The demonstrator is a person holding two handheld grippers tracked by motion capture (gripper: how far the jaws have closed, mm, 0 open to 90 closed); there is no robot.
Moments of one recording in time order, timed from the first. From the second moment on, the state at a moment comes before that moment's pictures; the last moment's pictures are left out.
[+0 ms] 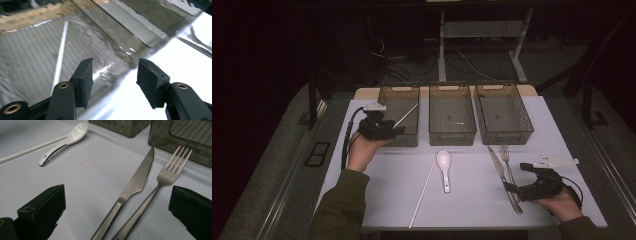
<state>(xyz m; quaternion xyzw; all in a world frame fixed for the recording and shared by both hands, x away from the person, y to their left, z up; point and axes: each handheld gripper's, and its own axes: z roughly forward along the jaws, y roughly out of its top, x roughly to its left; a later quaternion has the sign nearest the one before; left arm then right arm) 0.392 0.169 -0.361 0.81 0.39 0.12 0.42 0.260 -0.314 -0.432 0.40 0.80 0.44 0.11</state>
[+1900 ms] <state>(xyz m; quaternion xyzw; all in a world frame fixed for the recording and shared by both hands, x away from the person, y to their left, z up) 0.280 0.088 -0.436 0.90 0.29 0.06 0.31 0.259 -0.314 -0.432 0.40 0.80 0.44 0.11</state>
